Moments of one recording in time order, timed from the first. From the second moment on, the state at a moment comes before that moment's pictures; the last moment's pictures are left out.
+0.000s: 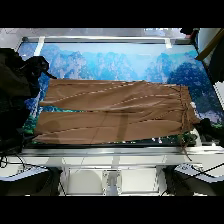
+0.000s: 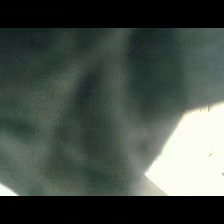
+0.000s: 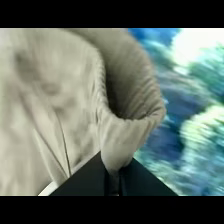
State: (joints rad) left arm 1.19 -1.27 0.62 0.86 -1.34 -0.98; right arm -1.10 -1.21 0.64 -0.70 1.02 0.96
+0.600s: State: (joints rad) left arm 1.16 -0.80 0.80 0.86 -1.38 -1.10; right arm -1.30 -0.85 0.82 -0.99 1.41 1.06
